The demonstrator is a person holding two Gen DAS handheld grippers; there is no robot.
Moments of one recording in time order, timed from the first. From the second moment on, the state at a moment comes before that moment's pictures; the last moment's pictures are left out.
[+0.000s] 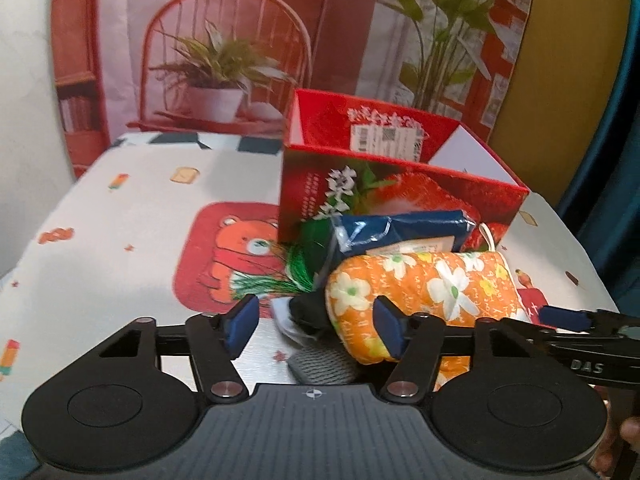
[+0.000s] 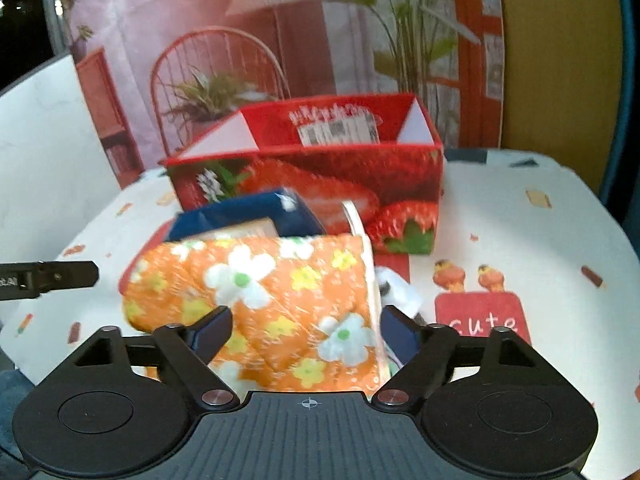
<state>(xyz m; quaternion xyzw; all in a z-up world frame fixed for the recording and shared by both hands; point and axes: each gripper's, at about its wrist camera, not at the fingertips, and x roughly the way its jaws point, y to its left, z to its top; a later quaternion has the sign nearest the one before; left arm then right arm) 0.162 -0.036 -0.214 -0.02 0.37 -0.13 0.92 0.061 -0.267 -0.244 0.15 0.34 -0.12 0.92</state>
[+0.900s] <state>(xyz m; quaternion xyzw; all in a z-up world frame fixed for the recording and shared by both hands) 0.198 -0.058 -0.245 -0.07 0.43 -0.19 0.88 0.096 -0.285 -0.272 0.17 0.38 -0.08 0.90</state>
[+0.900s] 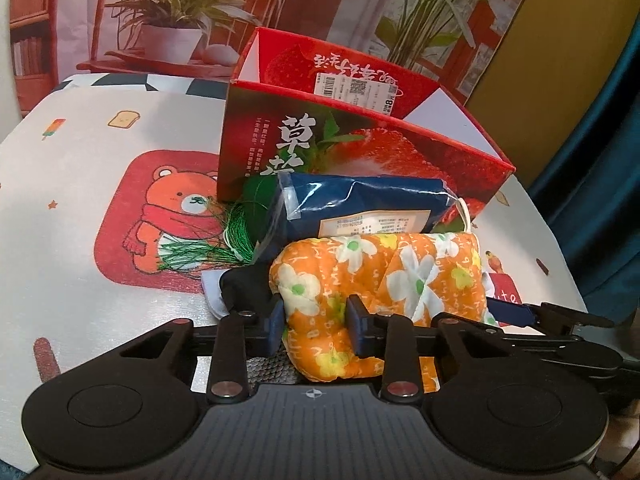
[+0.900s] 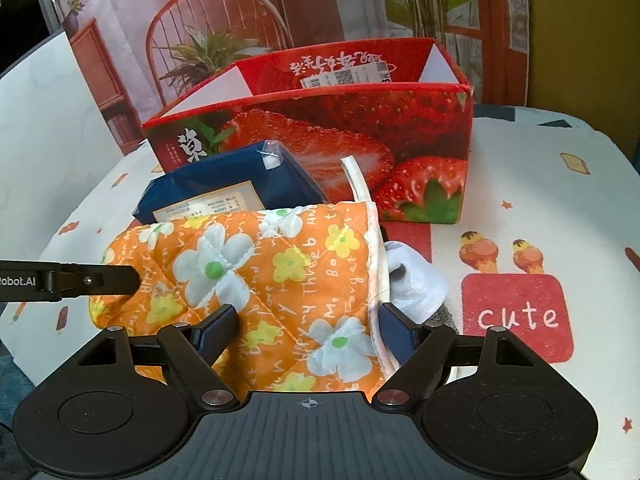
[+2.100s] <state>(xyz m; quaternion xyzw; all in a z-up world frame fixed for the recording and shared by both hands) 0.251 -0.060 -0.121 -0.03 0.24 -0.17 0.96 0.159 -0.287 -0.141 0.04 0.28 0.03 0.96</state>
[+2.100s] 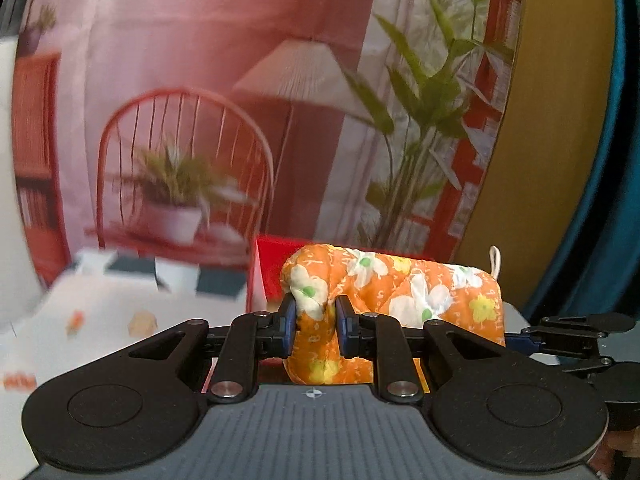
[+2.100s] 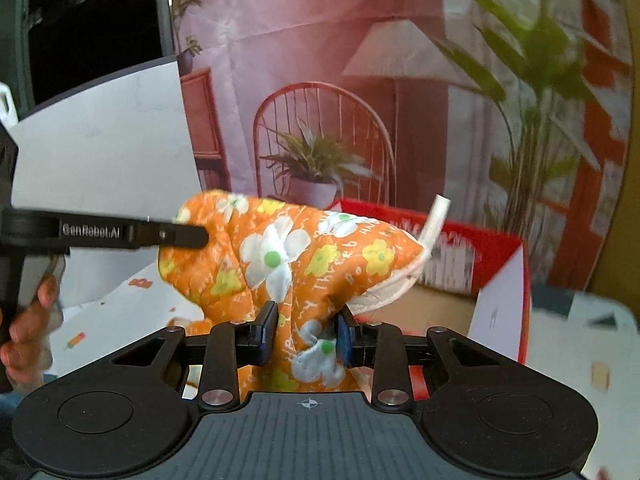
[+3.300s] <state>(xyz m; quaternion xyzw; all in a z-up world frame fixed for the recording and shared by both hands) 0.406 -0.137 -0.220 0.05 0.42 -0.19 0.89 0.298 -0.393 -0.255 0.15 0.45 -0.08 0.88</state>
